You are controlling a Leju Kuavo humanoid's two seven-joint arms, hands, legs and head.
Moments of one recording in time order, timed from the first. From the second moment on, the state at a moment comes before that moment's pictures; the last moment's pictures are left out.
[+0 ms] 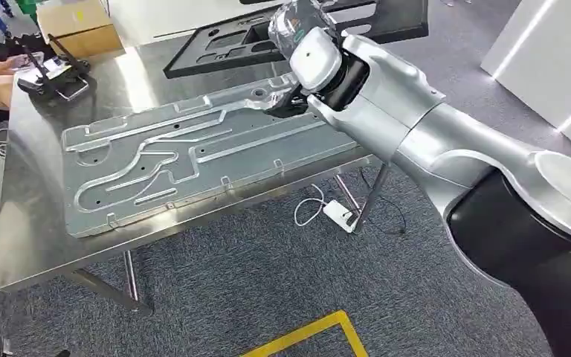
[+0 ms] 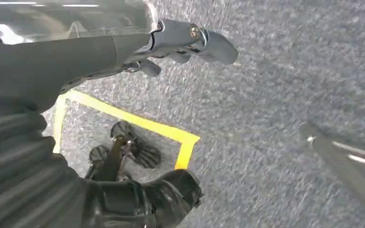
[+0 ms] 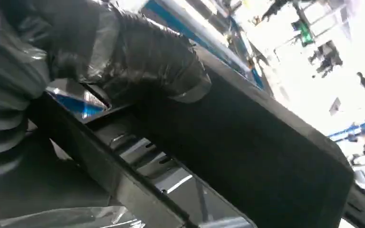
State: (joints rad) left arm -0.19 0.15 0.96 -0.28 -0.49 -0.05 0.04; right arm -1.61 0.13 0.89 -0.69 1.22 0.38 0.07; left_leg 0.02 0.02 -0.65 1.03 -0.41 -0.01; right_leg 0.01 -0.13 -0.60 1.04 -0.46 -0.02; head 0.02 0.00
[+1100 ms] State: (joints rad) left arm -0.19 0.15 0.96 -0.29 -0.47 -0.04 0.04; right arm -1.59 0.11 0.89 -0.70 1.19 0.38 0.05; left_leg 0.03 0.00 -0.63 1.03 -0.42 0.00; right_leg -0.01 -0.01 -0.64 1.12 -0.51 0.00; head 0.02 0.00
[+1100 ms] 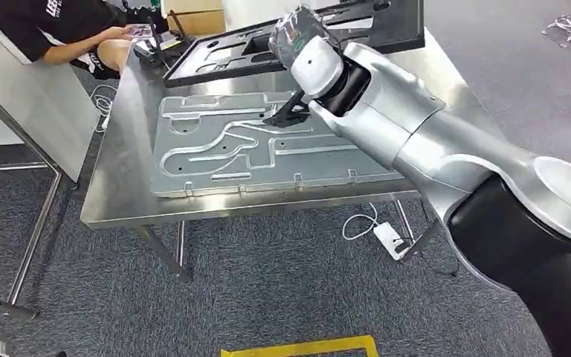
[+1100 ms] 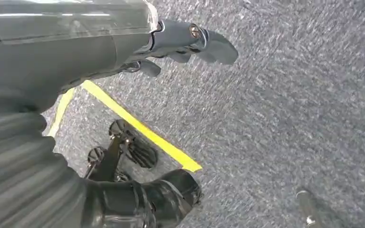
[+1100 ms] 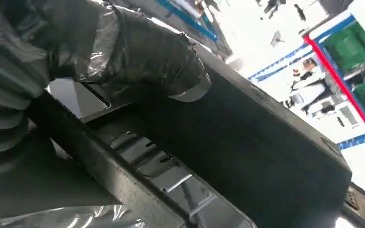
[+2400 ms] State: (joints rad) left arm -0.18 0.15 0.94 -0.29 -0.46 -0.03 0.03; right arm -1.57 0.10 0.89 -0.70 1.18 0.38 0.03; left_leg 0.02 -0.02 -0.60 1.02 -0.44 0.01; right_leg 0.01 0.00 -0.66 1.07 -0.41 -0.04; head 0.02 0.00
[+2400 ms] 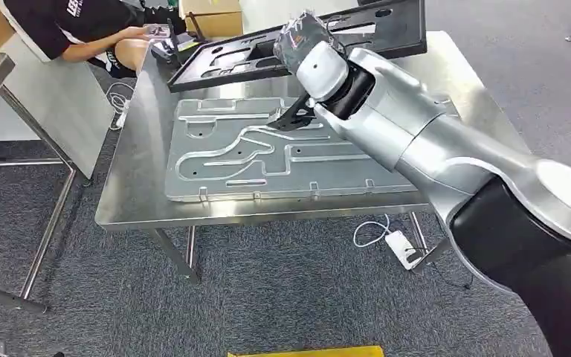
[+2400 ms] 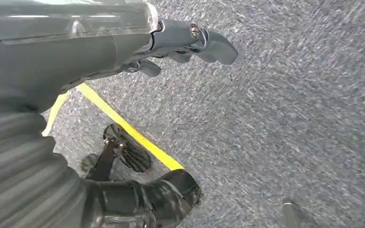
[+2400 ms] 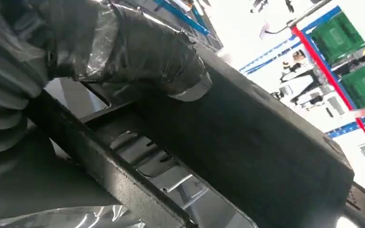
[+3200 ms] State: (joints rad) left arm -0.18 0.16 0.94 -0.29 -0.45 -0.03 0.03; right arm -1.58 0.10 0.90 -0.70 1.17 0.37 0.03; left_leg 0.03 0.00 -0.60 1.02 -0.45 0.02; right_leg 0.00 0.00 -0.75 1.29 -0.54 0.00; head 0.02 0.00
